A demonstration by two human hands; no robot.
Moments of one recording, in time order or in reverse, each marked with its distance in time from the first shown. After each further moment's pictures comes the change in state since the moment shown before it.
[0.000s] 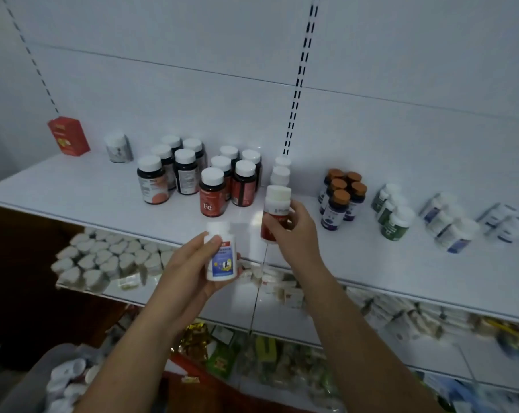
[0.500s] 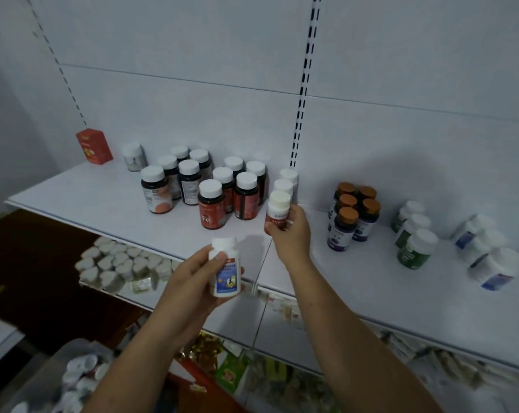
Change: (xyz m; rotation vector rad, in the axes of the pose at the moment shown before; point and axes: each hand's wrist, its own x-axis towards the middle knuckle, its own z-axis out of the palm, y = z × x) left_hand 0.016 -0.021 0.043 0.093 0.113 0.056; right_hand 0.101 0.066 0.013 -0.016 0.037 -0.003
